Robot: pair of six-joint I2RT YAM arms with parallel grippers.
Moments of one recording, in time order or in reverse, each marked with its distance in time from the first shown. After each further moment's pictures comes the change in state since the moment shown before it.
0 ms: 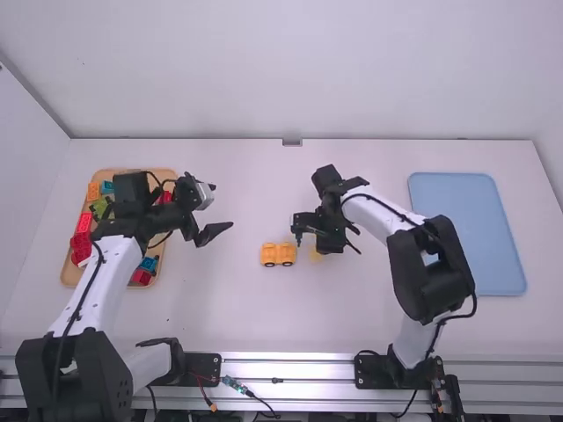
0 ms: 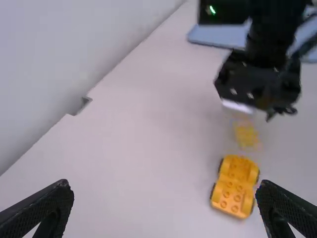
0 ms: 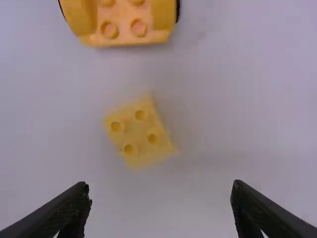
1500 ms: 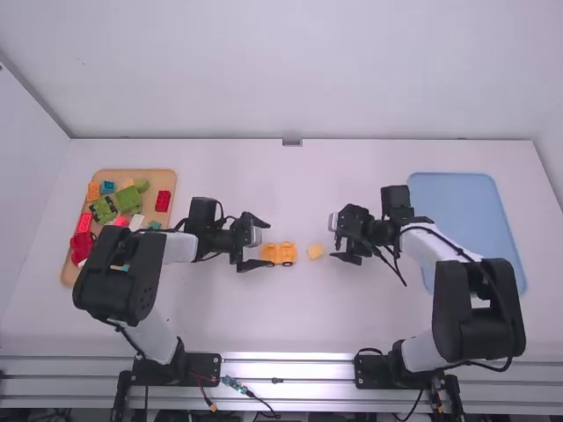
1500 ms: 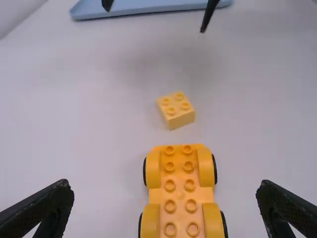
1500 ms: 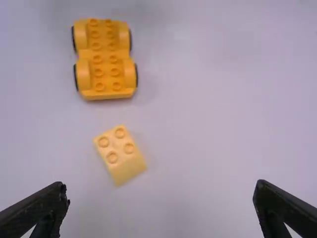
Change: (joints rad) left arm -0.291 0.510 -0.223 0.645 0.068 0.083; right arm -0.345 -0.253 -0.459 0.489 -0.613 -0.177
